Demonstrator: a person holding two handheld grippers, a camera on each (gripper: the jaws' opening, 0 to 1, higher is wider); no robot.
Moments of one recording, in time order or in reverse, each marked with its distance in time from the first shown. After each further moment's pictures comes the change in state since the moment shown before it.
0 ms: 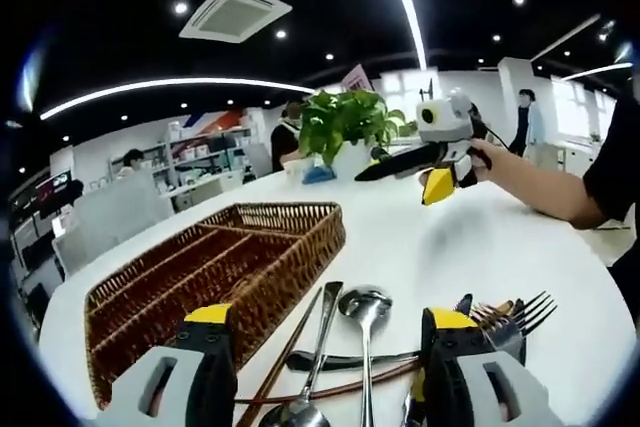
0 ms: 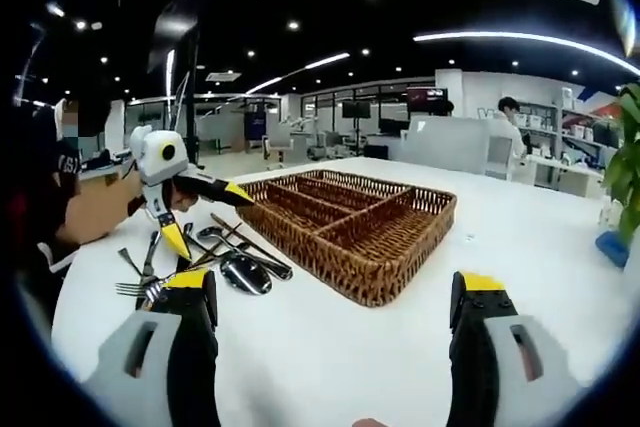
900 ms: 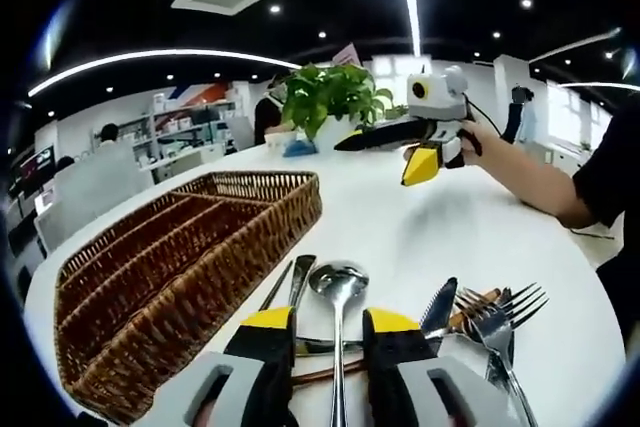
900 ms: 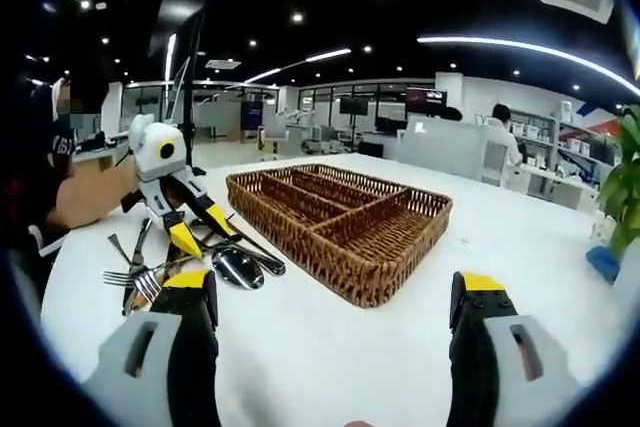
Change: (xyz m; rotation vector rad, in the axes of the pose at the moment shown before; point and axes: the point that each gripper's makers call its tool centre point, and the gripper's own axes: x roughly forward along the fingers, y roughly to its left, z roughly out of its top) left arm 0.009 -0.015 -0.021 -0.063 0.102 -0.085; right arm 0.002 -0.005 0.001 -0.055 0.012 -0.032
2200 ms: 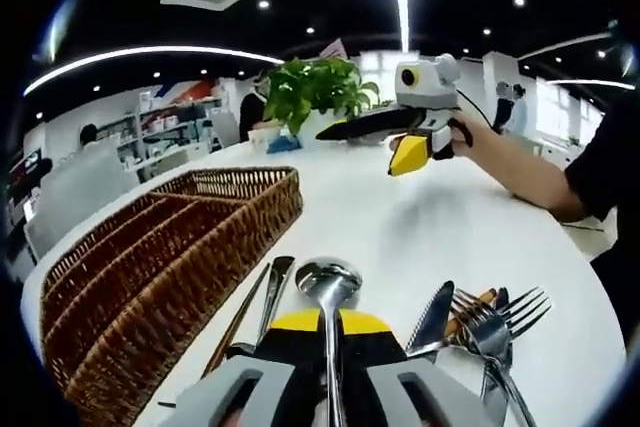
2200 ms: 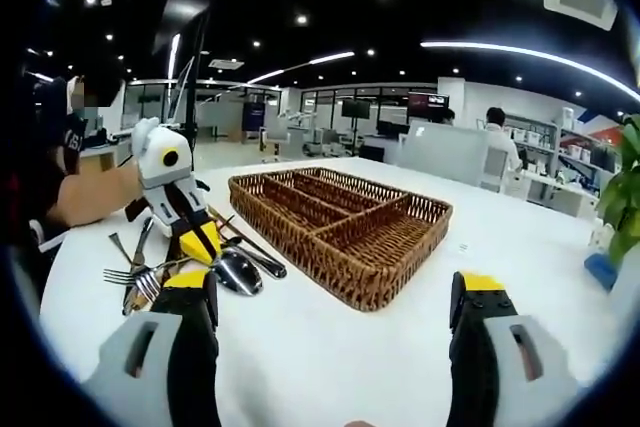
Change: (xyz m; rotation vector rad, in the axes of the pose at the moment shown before) left arm 0.012 -0.016 -0.001 0.054 0.012 -0.068; right arm -0.002 0.001 0.005 -0.015 -0.014 0.002
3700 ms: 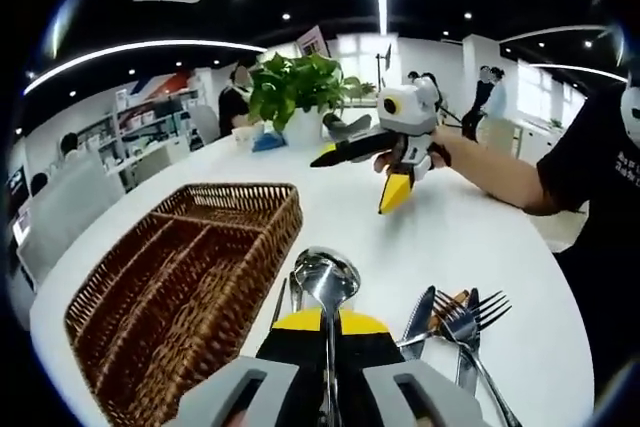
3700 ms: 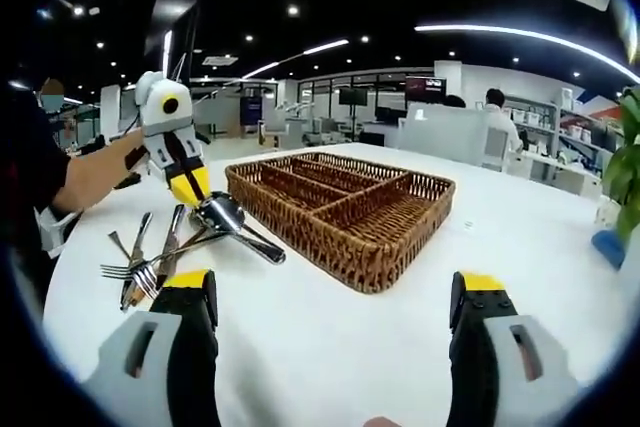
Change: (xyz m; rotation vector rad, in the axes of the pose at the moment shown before) left arm -0.039 0.015 0.032 0.031 0.089 -0.085; right arm 0.006 0.000 -0.019 0.052 0.053 0.009
